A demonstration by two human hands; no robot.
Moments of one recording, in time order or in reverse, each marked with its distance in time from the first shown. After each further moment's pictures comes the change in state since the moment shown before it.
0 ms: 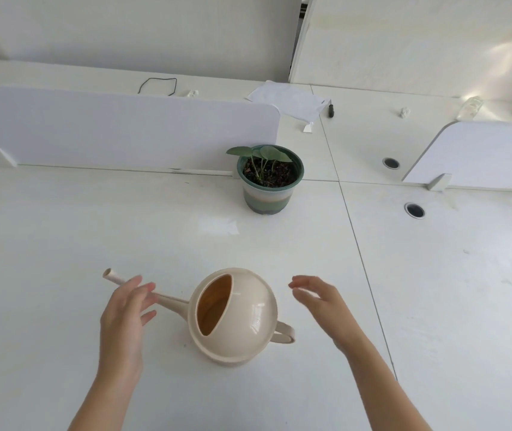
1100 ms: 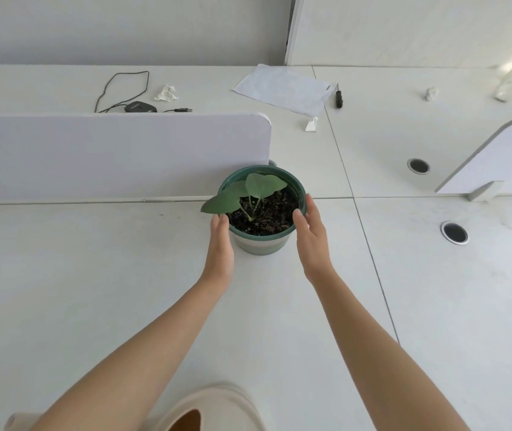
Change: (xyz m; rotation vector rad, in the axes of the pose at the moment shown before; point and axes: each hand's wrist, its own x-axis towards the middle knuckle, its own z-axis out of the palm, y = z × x) left_hand 0.167 -0.027 0.234 0.122 -0.433 0.041; right_hand 0.222 -0.059 -0.013 0.343 0.223 -0.174
